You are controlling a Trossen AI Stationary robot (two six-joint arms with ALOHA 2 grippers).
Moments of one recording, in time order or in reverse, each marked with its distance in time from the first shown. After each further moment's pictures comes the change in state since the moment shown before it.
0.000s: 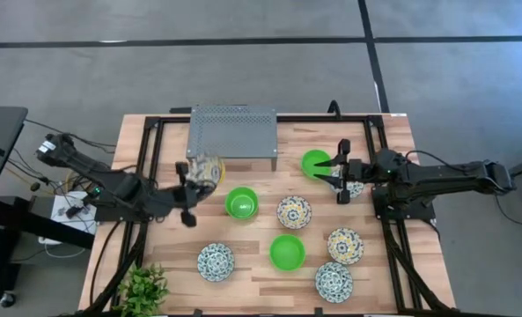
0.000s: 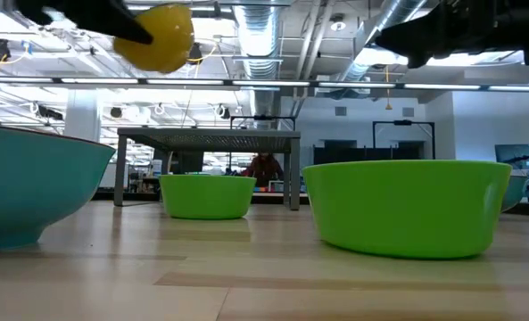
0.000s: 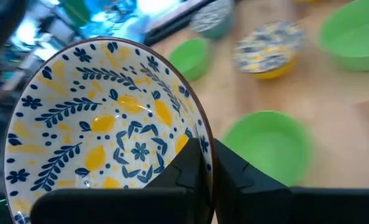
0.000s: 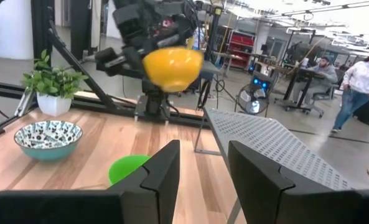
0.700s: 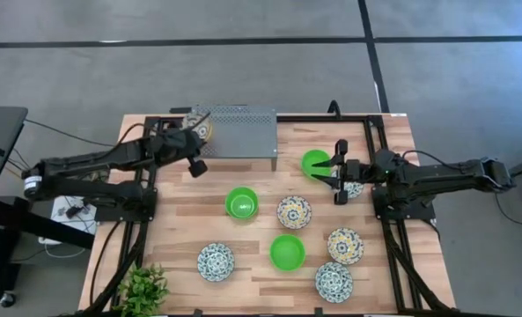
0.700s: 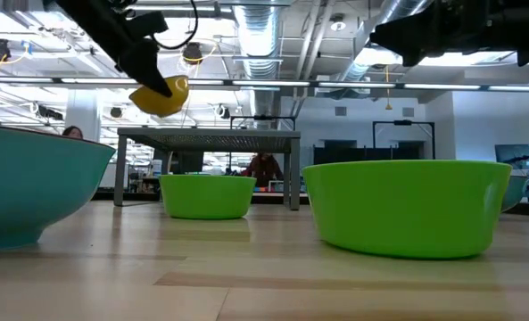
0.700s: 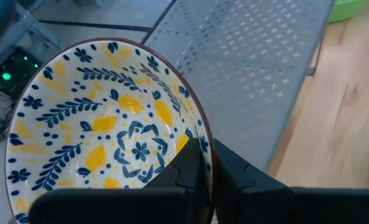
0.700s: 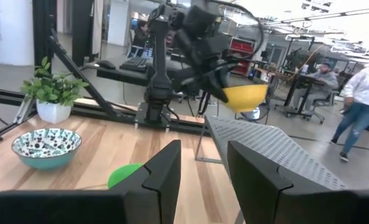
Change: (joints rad) left arm 0.756 0.002 0.027 -0.047 0.372 -0.039; right arm 0.020 0.053 0.000 0.081 -0.001 0.001
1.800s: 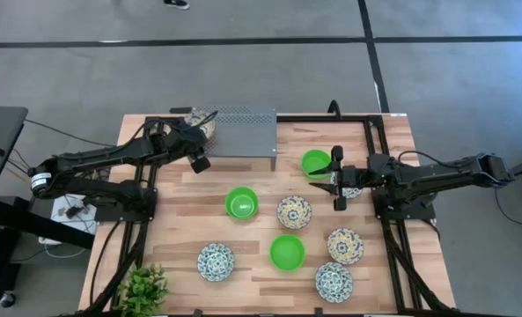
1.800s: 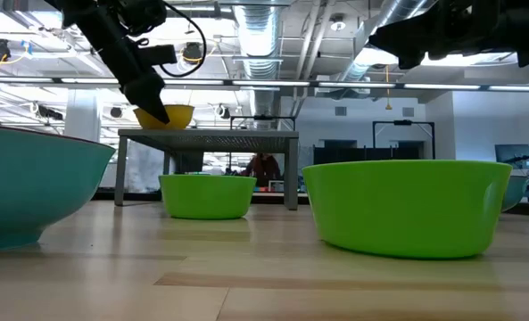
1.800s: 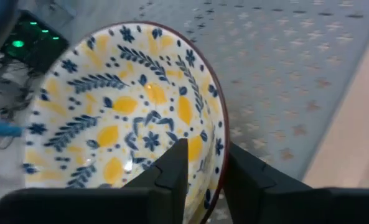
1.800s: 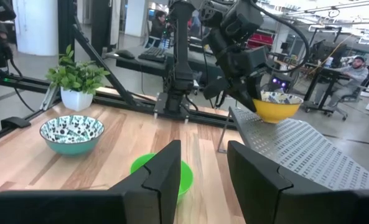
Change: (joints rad) left arm 0.094 0.135 0.000 -0.020 -0.039 0.043; right arm 0.057 0.051 0.000 0.002 0.000 0.001
